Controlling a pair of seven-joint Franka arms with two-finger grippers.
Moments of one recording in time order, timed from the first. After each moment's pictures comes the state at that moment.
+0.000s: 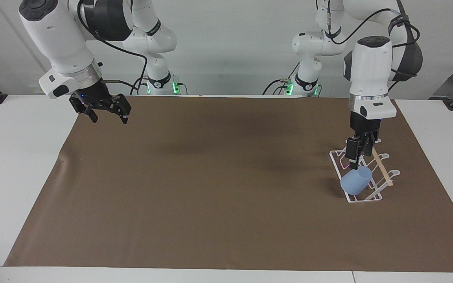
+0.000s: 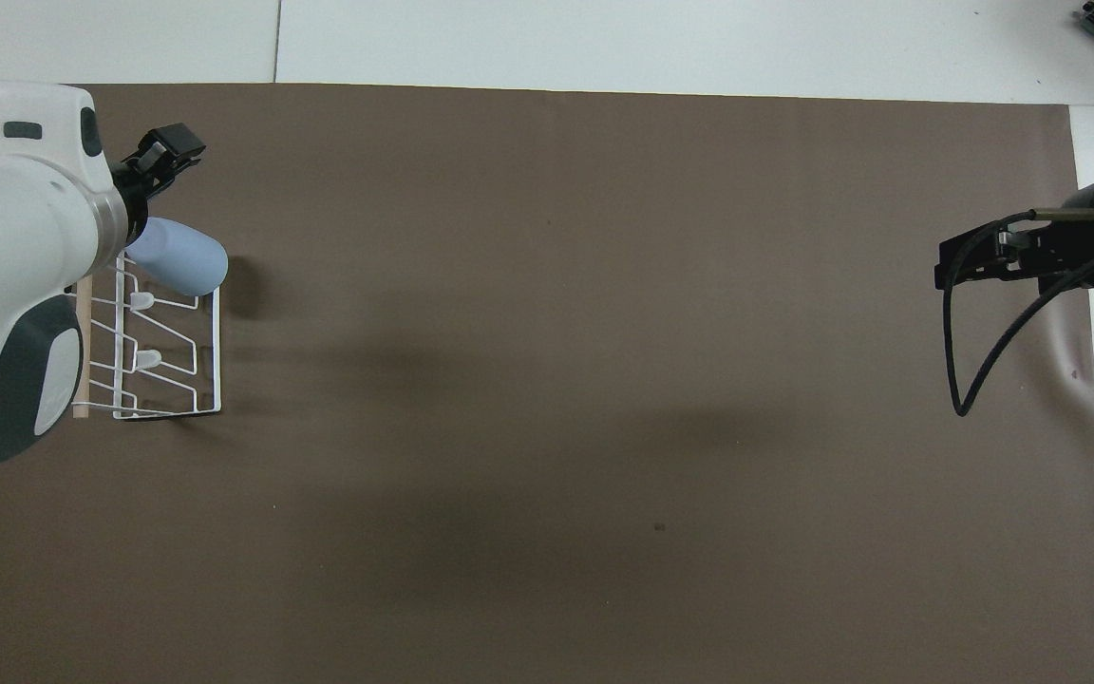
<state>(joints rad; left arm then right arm) -0.07 0.02 -0.12 -1.89 0.25 2.38 -1.04 0.03 0.10 -0.03 -1.50 0.02 1.59 0.07</state>
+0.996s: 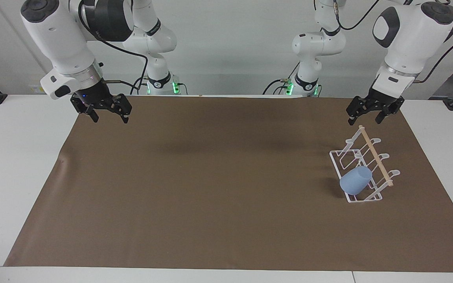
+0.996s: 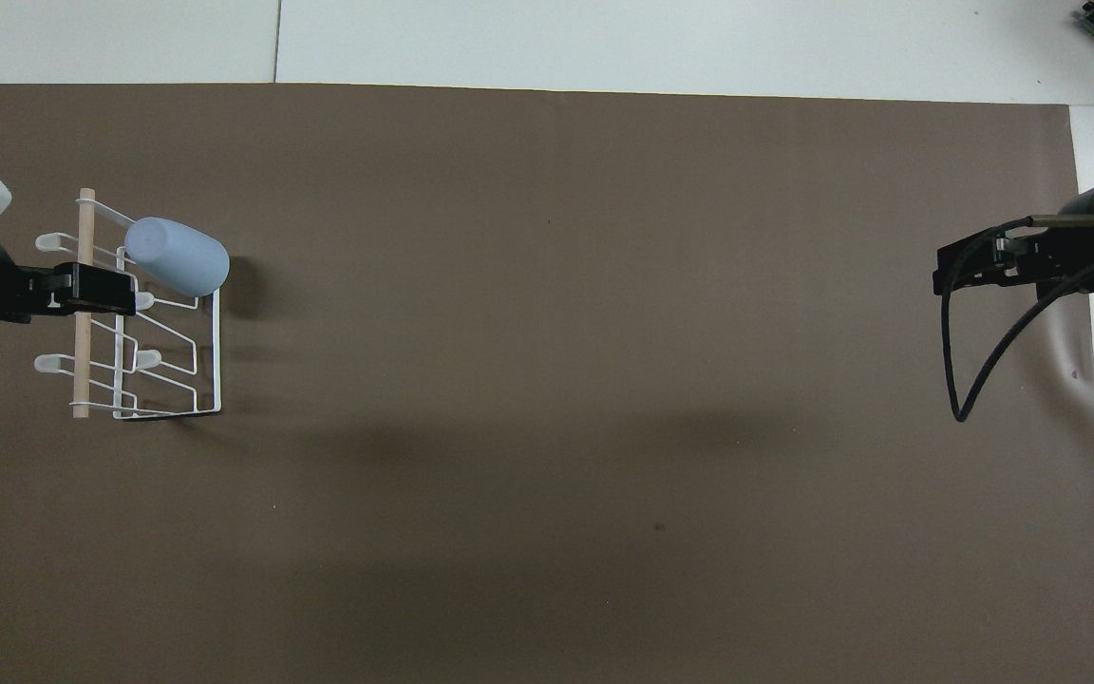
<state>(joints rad) 0.02 -0.07 -0.09 -1.75 -0.02 1.73 -0.02 0.03 0.09 -0.03 -1.52 0.02 1.59 0.07</state>
